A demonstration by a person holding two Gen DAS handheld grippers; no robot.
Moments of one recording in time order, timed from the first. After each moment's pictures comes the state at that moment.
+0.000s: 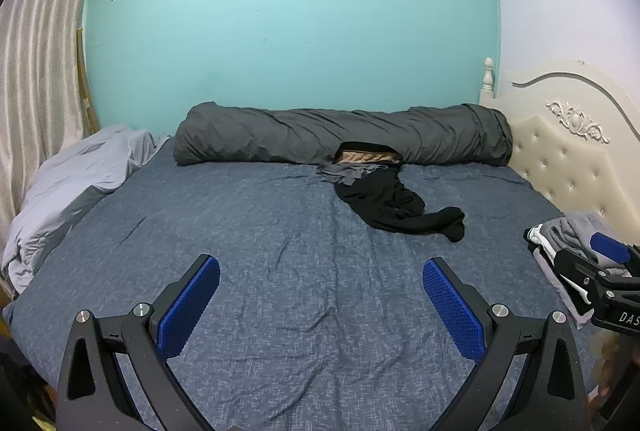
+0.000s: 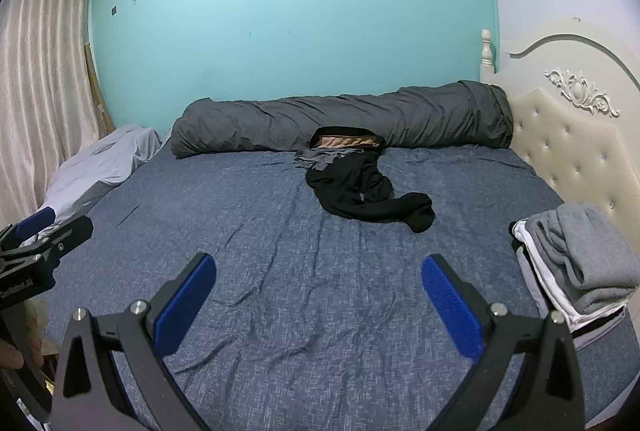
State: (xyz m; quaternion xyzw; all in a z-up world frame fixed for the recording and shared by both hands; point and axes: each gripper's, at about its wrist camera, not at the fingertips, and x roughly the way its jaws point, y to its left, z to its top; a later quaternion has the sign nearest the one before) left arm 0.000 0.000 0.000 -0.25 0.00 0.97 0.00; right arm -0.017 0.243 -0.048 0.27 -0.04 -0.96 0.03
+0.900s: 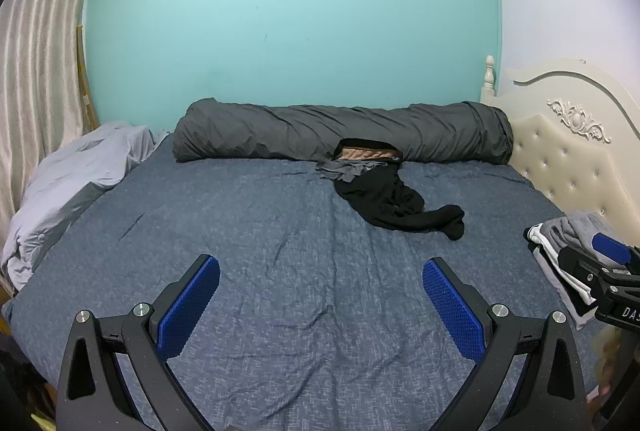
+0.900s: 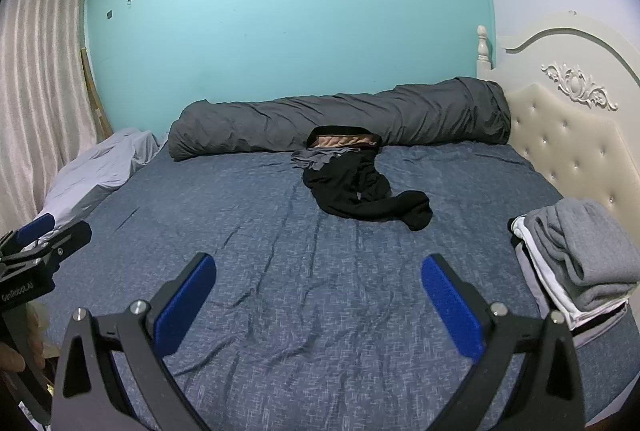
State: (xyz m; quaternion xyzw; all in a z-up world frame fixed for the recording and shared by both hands) left arm -0.004 0.000 -0.005 -0.25 0.00 0.97 0.00; right arm -0.018 0.252 -0.050 0.27 -0.05 -0.96 0.03
